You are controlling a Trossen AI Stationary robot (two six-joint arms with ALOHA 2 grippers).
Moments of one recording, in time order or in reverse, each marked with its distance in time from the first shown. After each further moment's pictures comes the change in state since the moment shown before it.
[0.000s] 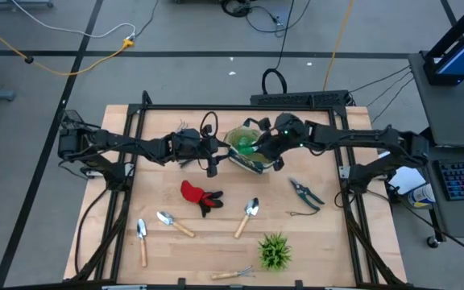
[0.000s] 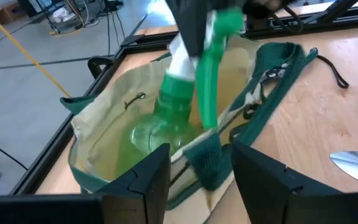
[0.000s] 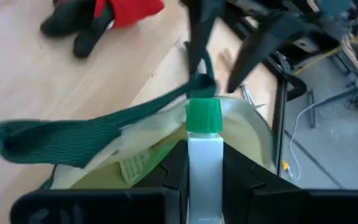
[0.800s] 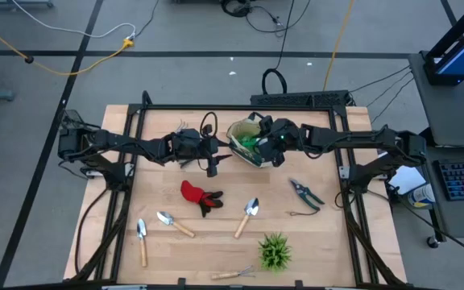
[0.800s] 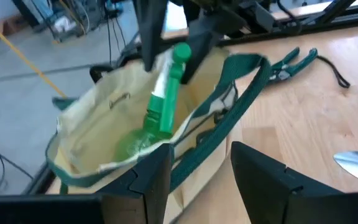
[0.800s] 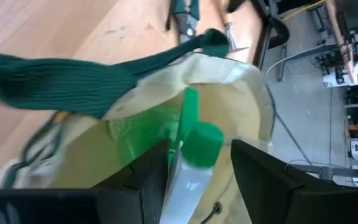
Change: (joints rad) left arm -0.007 0.000 0.000 0.029 0.001 0.043; right arm 0.044 -0.001 -0.001 -0.073 0.315 -0.057
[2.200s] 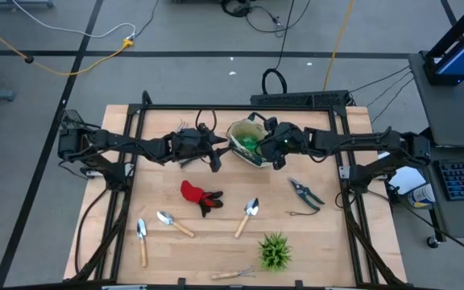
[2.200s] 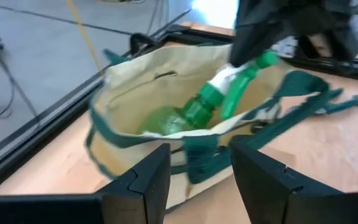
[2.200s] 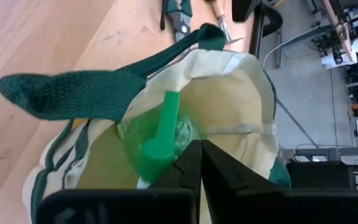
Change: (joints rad) left arm 0.015 0.000 0.000 -0.027 -0.149 -0.340; right arm 0.025 -0.037 -0.043 0.037 0.046 0.133
